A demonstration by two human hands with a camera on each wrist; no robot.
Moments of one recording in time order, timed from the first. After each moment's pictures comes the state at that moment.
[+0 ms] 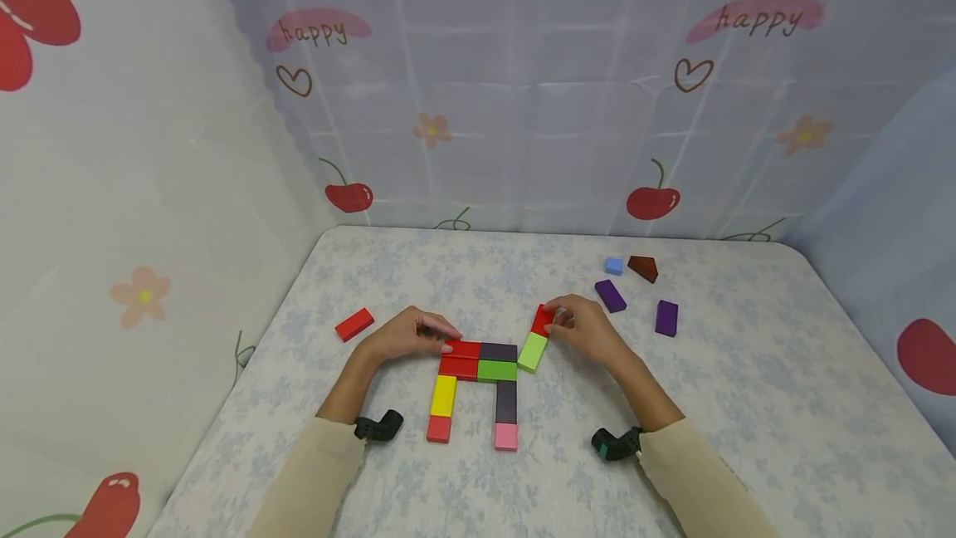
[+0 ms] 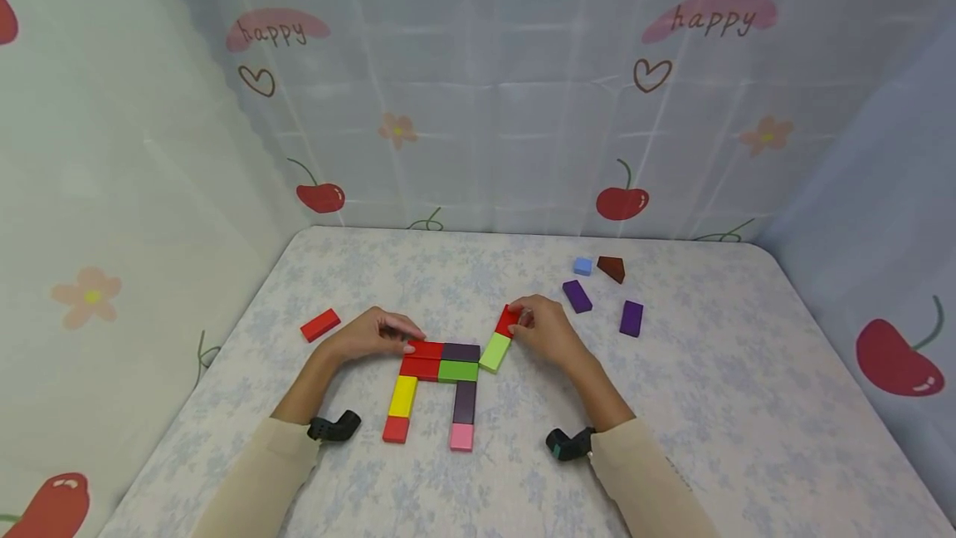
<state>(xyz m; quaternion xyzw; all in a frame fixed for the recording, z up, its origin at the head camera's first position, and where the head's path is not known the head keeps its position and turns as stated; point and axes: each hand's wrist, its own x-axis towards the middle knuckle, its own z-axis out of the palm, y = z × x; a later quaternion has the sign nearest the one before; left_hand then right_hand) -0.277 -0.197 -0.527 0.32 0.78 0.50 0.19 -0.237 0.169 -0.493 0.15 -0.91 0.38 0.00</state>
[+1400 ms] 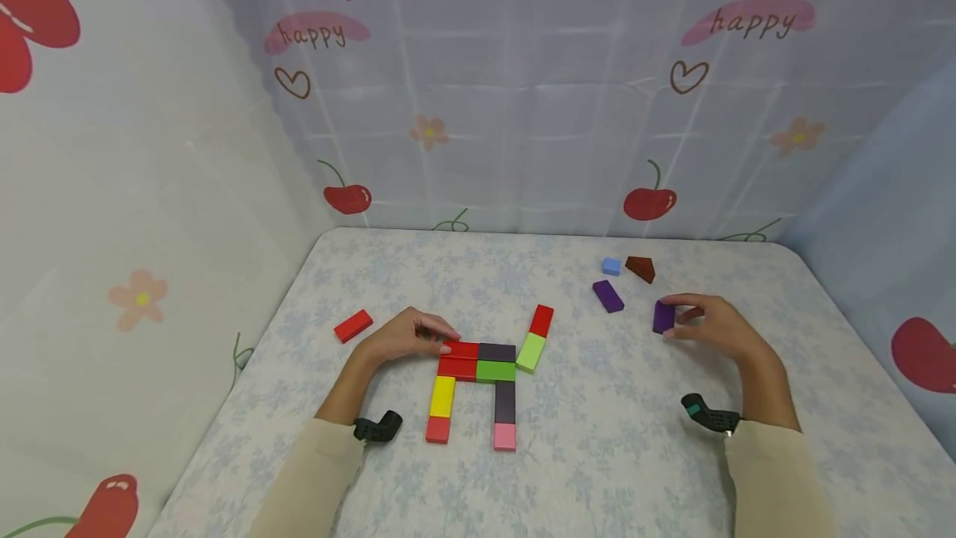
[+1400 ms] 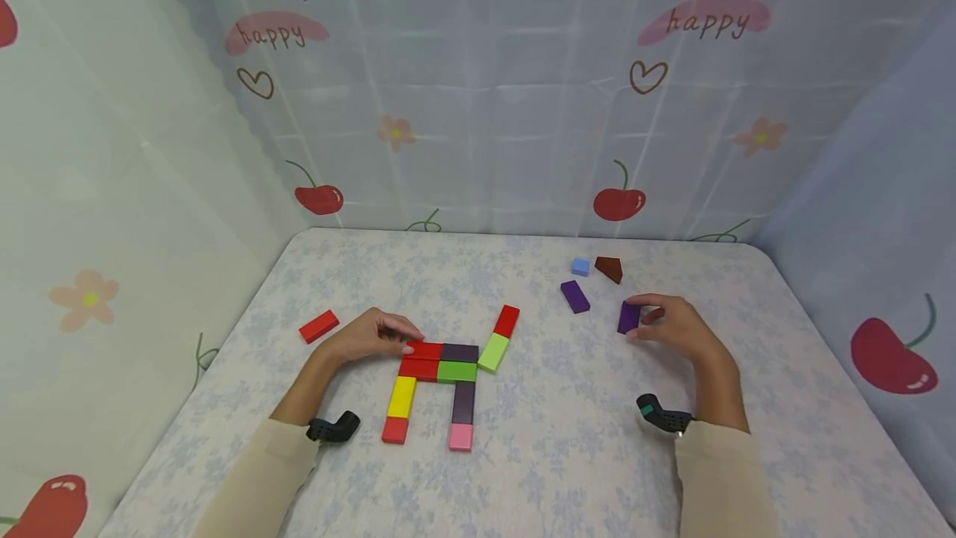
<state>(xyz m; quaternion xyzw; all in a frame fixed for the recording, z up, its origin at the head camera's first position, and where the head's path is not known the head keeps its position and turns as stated) -0.276 -0.197 -0.527 0.32 0.78 0.50 0.19 -0.226 0.347 -0.478 0.03 -0.93 0.35 -0.08</state>
